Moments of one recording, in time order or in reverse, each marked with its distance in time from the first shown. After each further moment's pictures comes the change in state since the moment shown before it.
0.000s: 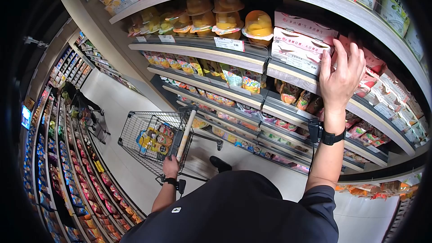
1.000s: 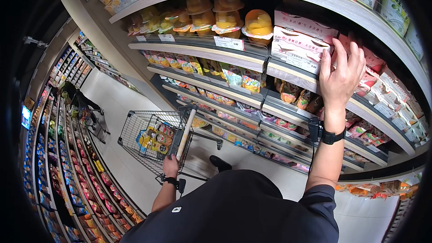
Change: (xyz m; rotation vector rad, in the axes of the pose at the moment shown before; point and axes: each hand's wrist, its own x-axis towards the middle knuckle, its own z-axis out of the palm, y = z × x) left_hand -0.002 0.002 -0.003 0.004 -0.005 0.005; right_hand -0.004 0.003 0.004 0.019 -0.014 0.019
